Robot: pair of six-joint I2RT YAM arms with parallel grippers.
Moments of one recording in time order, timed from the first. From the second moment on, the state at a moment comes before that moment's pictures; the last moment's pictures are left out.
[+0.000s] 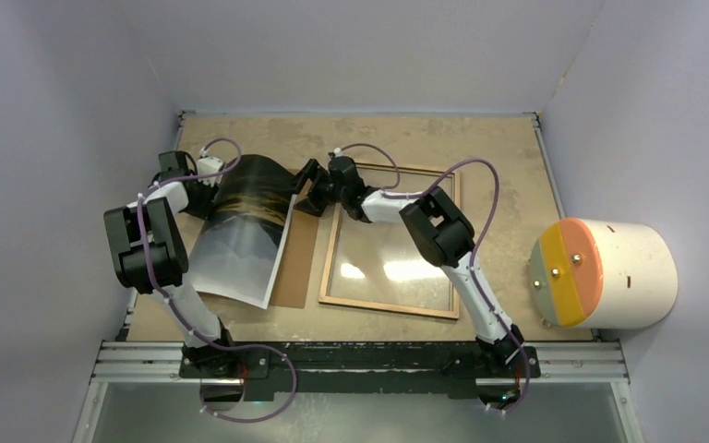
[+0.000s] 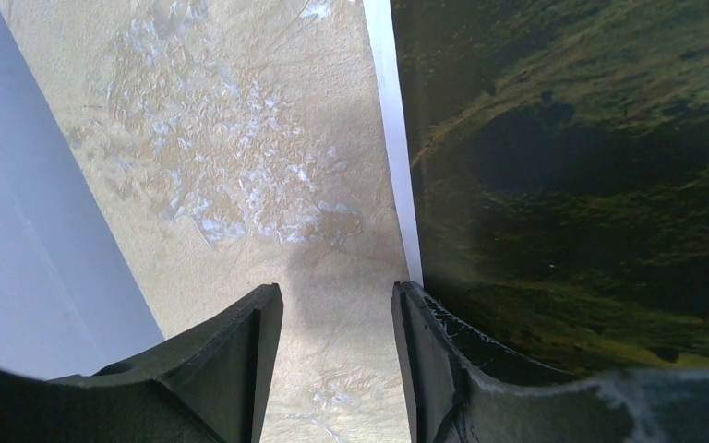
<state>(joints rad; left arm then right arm) 0.29 1.84 1.12 -0.27 0.07 0.64 0.71 2.43 1.68 0.33 -0.38 1.29</state>
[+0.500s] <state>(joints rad) 0.30 1.85 1.14 -0.30 0.09 0.64 0.75 2.54 1.70 0.65 -0.44 1.52</state>
